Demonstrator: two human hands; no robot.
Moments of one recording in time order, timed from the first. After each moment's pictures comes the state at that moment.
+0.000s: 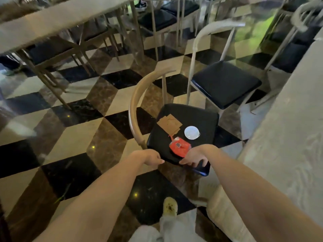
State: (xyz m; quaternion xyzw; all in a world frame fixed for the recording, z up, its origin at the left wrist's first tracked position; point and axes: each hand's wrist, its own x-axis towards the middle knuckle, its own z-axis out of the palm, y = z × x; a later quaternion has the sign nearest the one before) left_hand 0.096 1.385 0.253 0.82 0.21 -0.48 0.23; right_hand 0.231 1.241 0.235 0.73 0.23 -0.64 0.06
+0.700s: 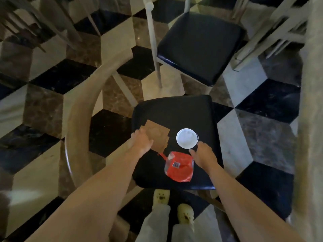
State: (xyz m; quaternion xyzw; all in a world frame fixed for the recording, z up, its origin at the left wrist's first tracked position) left_hand 0.320 1.508 0.072 0.91 0.28 -0.26 0.15; right_hand 0.336 1.289 0.054 0.92 -0.03 -0.33 -0.20
